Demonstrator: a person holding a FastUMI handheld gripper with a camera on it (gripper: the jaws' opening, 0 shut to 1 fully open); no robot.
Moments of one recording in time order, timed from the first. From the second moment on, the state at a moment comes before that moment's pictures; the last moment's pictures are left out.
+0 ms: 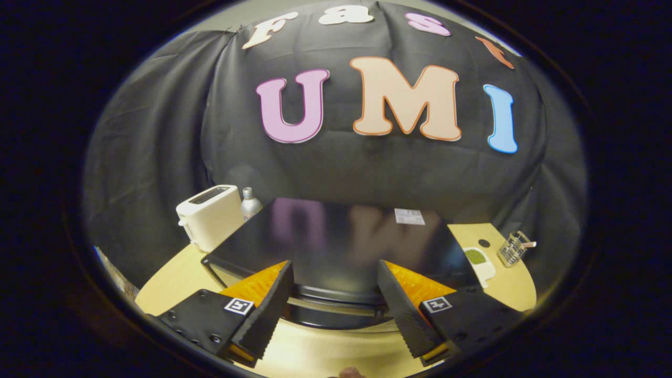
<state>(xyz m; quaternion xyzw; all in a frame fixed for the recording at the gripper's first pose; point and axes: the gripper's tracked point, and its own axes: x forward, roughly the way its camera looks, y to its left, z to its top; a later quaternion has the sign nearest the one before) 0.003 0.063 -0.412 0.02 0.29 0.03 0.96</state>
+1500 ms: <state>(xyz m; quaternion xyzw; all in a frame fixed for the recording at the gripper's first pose) -0.177 0.089 -0.487 0.05 0.42 0.08 0.90</state>
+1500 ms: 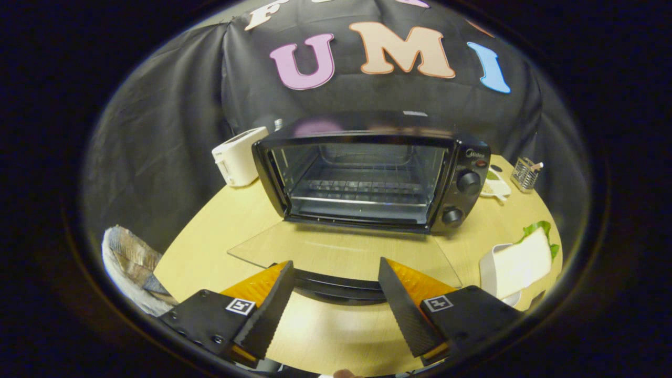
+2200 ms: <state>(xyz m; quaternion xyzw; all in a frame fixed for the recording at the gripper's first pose) -0.203 0.099 -0.535 0.02 0.46 0.11 0.88</state>
